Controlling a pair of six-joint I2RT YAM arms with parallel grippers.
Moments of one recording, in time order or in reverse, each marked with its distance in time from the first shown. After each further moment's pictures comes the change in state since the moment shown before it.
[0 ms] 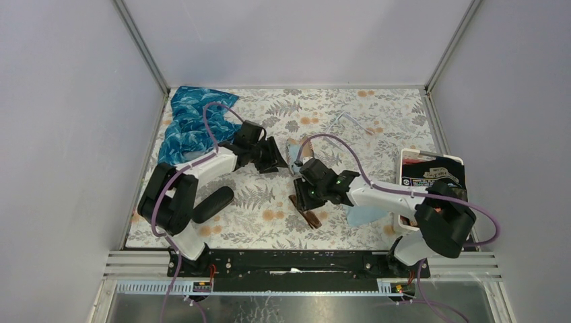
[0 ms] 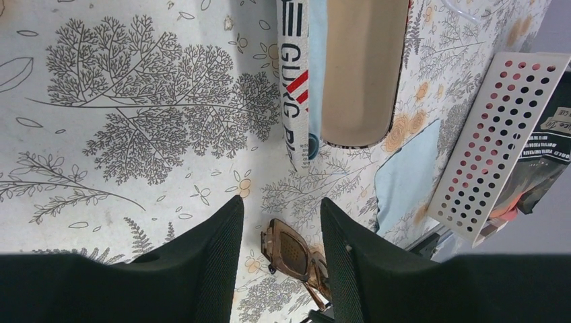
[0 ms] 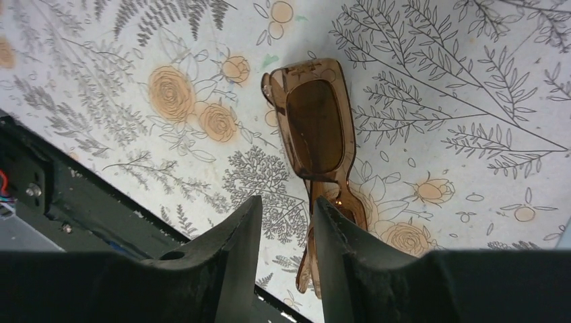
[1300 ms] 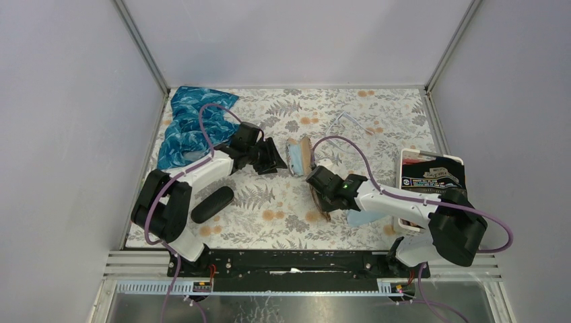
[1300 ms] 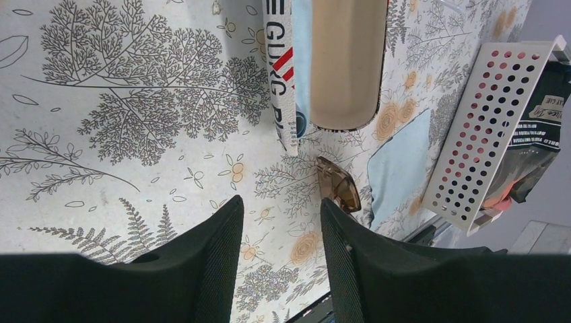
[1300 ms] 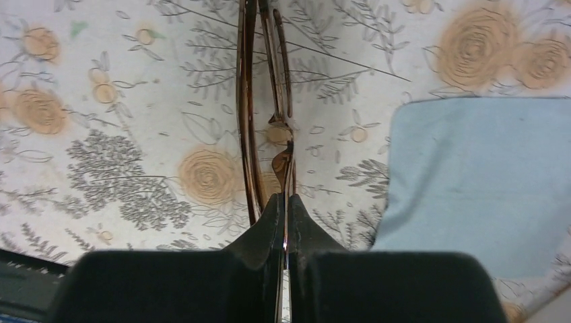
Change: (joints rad) left arm -0.006 -0.076 -0.044 0.000 0.001 -0.001; right arm 0.018 -0.114 -0.049 -0.204 0.310 -0.036
